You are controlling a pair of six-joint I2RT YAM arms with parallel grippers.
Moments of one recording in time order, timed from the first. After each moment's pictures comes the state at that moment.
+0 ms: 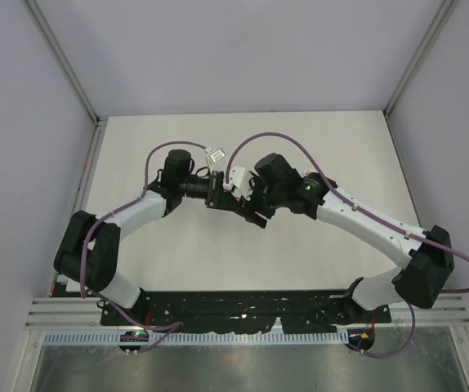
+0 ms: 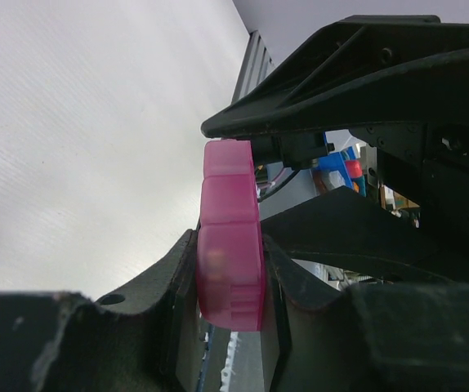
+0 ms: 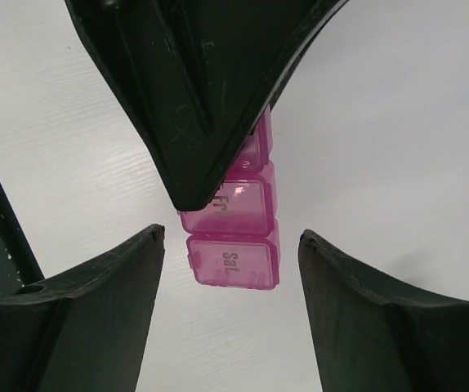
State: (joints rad) left arm -0.44 1.55 0.89 0.18 1.11 -0.63; right arm 0.83 1.41 1.25 -0.66 -0.17 -0.42
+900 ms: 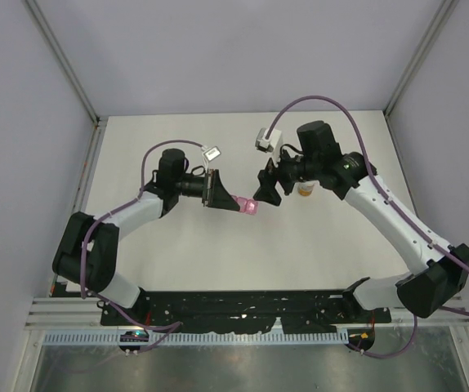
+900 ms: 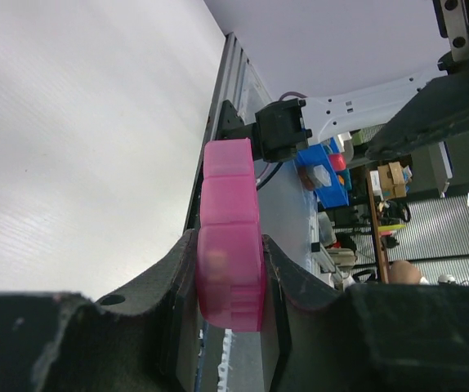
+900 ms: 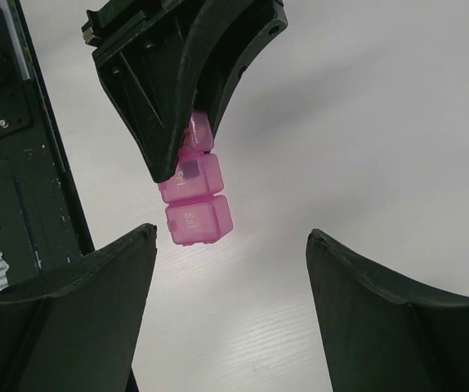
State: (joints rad) left arm -0.40 1.54 0.87 0.28 1.19 -0.68; right arm 0.57 1.34 1.38 -0.70 -0.55 -0.34
